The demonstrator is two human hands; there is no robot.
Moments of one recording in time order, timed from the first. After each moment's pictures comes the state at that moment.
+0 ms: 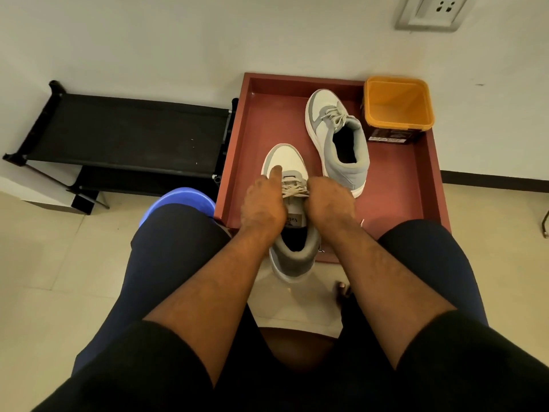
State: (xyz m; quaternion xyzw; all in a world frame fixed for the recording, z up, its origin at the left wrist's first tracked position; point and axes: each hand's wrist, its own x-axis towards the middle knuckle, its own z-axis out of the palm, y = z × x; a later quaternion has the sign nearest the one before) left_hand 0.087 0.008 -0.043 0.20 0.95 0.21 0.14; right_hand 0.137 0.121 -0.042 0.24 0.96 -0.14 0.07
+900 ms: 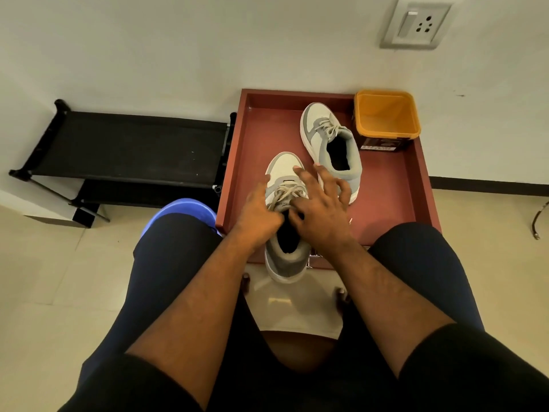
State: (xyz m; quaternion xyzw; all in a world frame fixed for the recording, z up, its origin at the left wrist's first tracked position) left_hand 0.090 -0.020 -0.039 0.11 0.81 0.49 0.30; right_hand 0.166 0.106 -0.047 0.10 0.98 -0.07 -0.15
